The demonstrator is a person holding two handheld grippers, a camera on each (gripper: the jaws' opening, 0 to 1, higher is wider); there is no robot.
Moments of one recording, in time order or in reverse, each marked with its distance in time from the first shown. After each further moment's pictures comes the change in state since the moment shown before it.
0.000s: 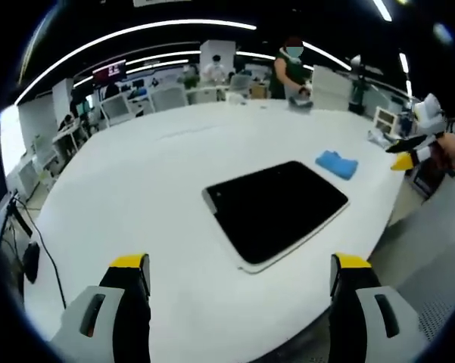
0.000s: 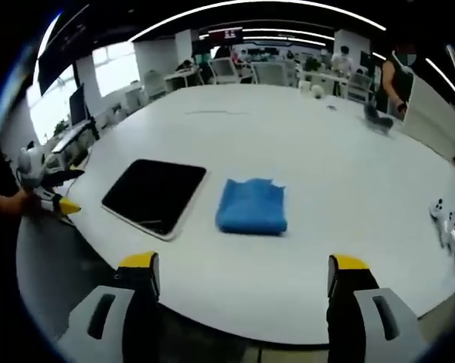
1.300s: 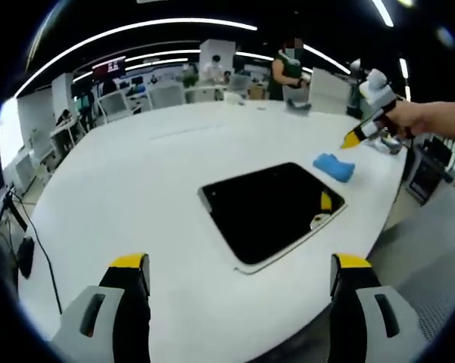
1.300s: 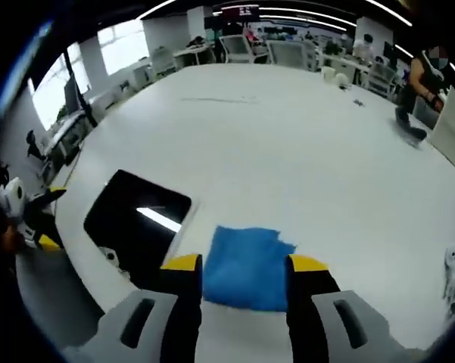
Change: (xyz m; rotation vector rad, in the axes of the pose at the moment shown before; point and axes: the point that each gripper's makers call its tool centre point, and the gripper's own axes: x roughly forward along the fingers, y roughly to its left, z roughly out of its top) left arm 0.002 0.000 0.000 -0.034 -0.006 -0.013; right arm 0.104 -0.011 0.045 0.004 0.178 0.055
